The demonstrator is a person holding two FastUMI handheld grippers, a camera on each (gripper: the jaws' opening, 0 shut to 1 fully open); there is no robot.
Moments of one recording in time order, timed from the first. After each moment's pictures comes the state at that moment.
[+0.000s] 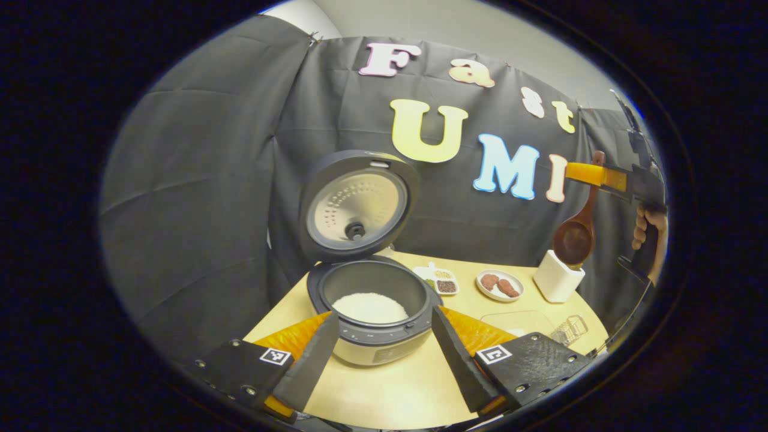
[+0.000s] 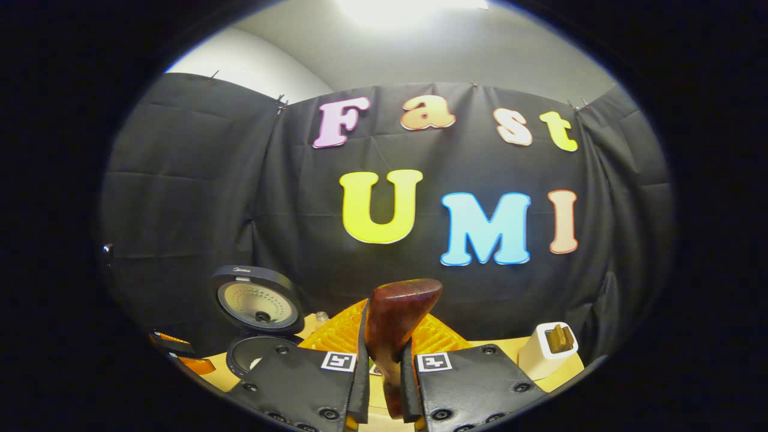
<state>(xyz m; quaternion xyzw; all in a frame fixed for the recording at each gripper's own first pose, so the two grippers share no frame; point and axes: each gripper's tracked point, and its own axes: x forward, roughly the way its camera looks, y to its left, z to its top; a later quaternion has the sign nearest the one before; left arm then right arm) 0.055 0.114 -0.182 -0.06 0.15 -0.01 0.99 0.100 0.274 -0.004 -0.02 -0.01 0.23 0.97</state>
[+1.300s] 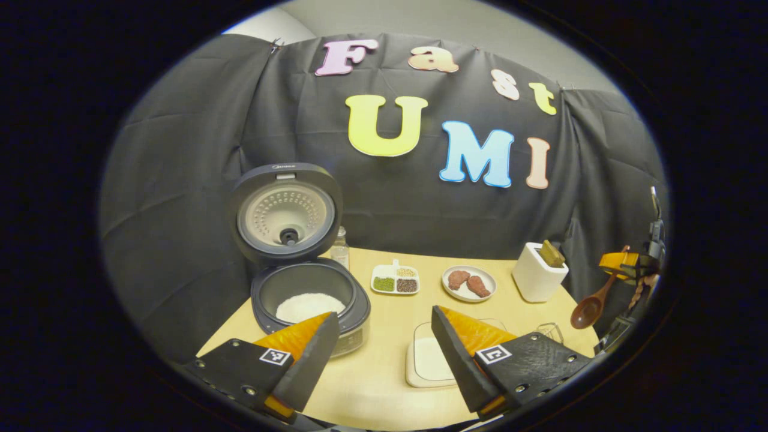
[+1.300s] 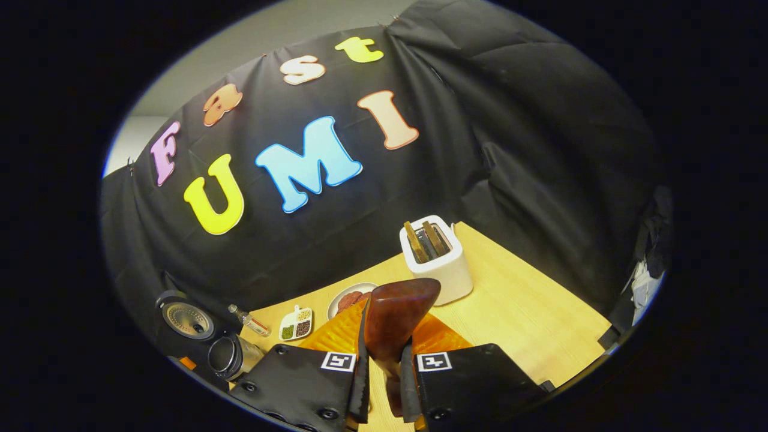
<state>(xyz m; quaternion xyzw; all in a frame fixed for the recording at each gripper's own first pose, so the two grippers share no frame) 0.060 -0.018 -0.150 -0.03 0.17 0.00 0.98 0.128 -0.027 -0.160 0.23 0.20 0.03 0.95</state>
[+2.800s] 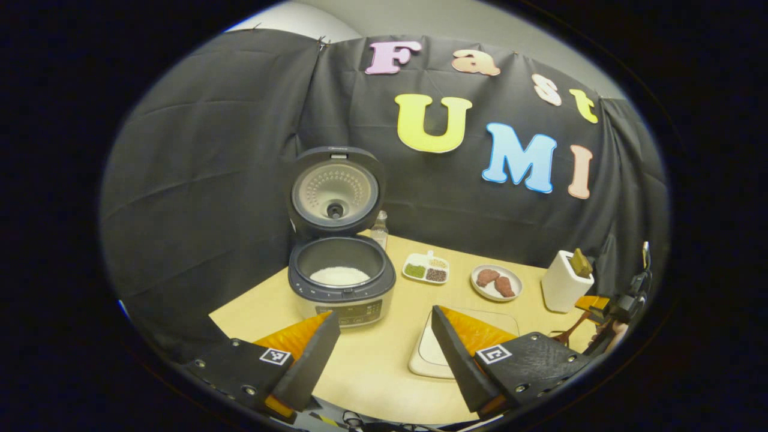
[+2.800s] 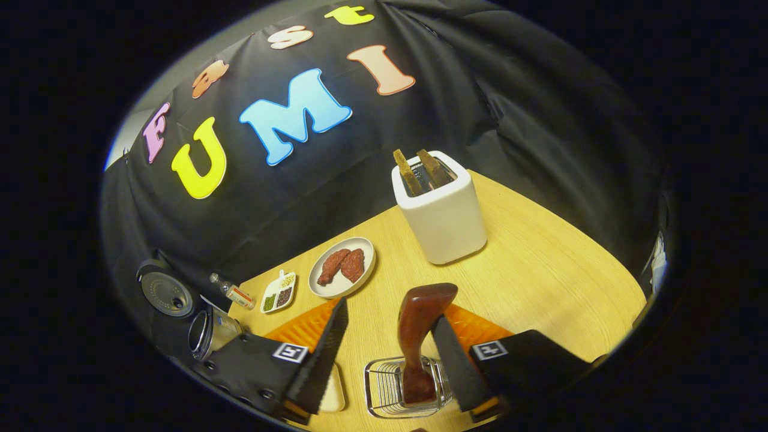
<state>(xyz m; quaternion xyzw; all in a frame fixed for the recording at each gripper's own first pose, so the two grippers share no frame) 0.014 -0.005 -0.168 -0.06 0.17 0.12 0.98 0.149 -0.011 -0.262 0.19 0.26 0.06 0.94</state>
